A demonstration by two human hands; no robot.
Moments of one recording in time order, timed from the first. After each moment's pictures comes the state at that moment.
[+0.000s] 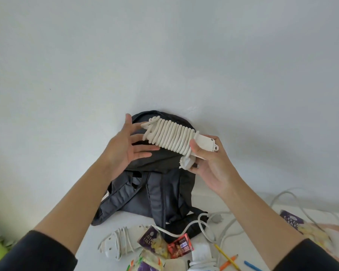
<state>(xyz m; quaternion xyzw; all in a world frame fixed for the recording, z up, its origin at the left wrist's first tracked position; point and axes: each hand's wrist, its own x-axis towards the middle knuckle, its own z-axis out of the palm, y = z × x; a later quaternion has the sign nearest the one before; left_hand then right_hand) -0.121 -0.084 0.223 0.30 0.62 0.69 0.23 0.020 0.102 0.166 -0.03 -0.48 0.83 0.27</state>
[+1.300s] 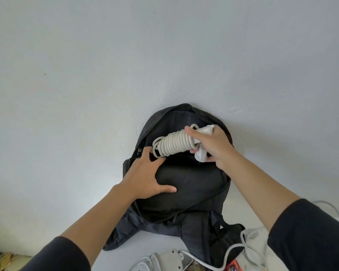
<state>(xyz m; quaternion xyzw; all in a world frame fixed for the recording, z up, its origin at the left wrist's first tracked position) -0.281 -0.085 0.107 0.52 0.83 0.18 -0.04 -0.144 0.091 0.192 -0.32 -0.70 0.58 0.26</state>
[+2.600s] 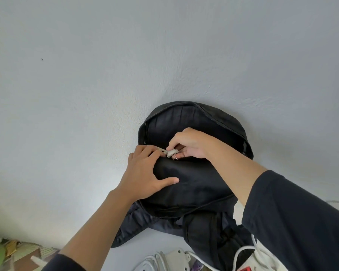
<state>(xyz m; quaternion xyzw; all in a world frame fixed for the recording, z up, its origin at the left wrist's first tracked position) -0.295 -0.092 0.085 0.51 0.80 0.29 -0.15 -0.221 0.078 0.179 -0.26 -0.75 0.61 0.00</state>
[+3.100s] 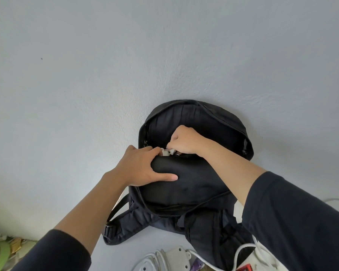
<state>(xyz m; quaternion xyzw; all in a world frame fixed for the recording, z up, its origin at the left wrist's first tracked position) -0.313 -0.091 0.115 0.53 0.84 0.12 -0.04 -0.227 0.078 0.170 -0.21 -0.93 0.31 0.04</state>
